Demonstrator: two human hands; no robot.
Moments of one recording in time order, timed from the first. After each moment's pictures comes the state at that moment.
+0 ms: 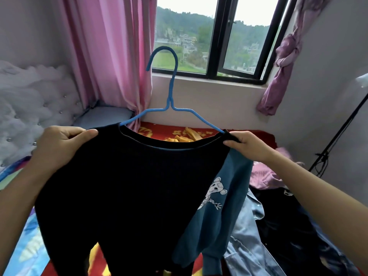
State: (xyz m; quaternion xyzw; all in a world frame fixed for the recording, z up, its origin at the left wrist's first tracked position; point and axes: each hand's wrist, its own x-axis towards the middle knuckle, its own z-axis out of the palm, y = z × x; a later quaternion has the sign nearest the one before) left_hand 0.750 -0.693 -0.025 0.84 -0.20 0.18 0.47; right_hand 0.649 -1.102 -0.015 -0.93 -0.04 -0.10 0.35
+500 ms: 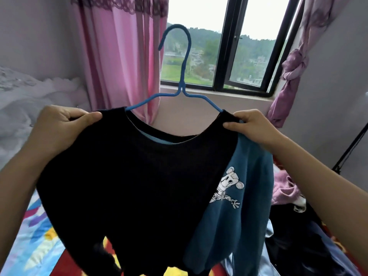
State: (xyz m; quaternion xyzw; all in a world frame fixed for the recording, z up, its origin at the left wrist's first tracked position) left_hand 0.743 -0.699 0.033 0.81 -0.21 0.26 0.49; right_hand 0.665 -1.071 0.057 -0.89 -0.05 -0.19 0.41
